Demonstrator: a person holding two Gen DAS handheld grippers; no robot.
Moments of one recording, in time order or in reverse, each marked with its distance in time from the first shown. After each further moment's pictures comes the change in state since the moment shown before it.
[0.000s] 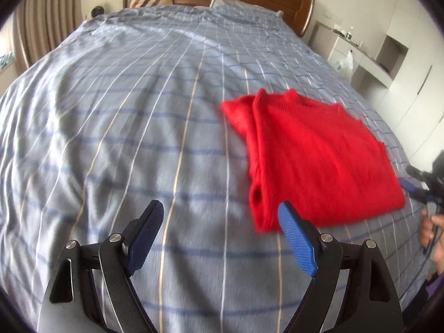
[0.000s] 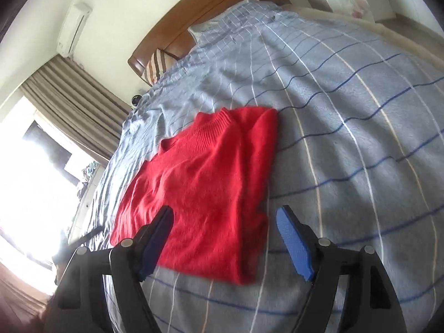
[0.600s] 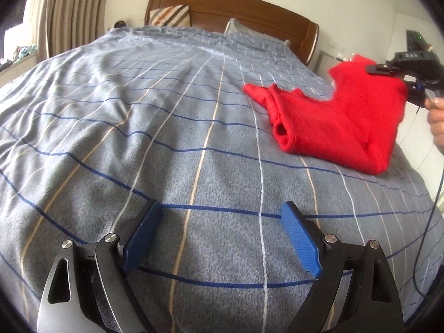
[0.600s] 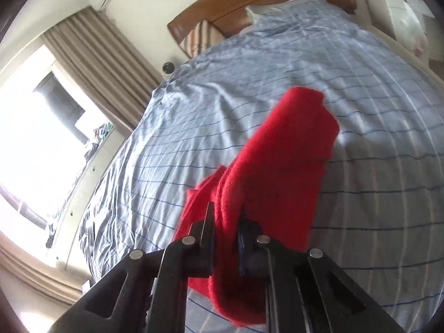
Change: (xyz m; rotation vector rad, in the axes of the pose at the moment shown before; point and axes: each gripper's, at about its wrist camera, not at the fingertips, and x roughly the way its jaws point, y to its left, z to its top) left arm -0.013 0.028 -0.084 -0.045 -0.202 -0.002; right arm 0.080 0.250 0.015 -0.336 0.095 0.034
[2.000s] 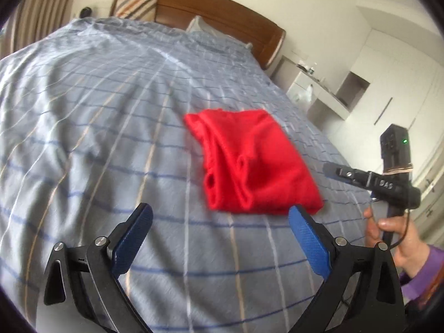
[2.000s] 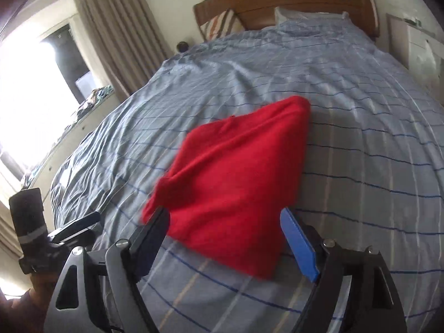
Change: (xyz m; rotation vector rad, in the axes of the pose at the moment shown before) left arm 0.004 -0.029 0.079 -0.023 0.086 -0.315; right arm -0.012 -0.031 -0.089 -0.079 -0.022 -0.116
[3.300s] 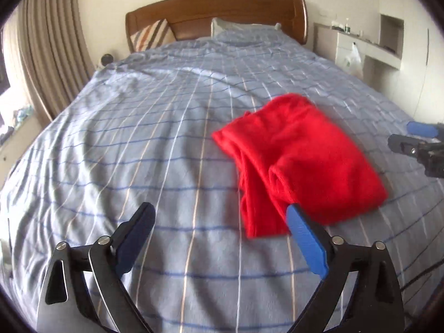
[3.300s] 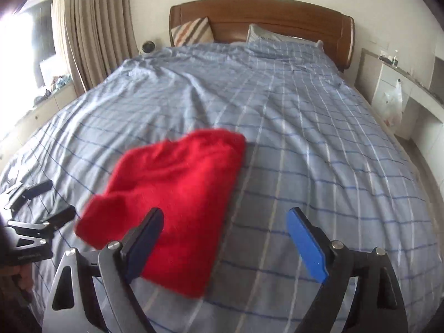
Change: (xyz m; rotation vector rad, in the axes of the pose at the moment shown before) left arm 0.033 -0.039 0.022 0.277 -0.018 0.526; right arm 0.004 0.037 0.019 -0.198 -0.055 -0.358
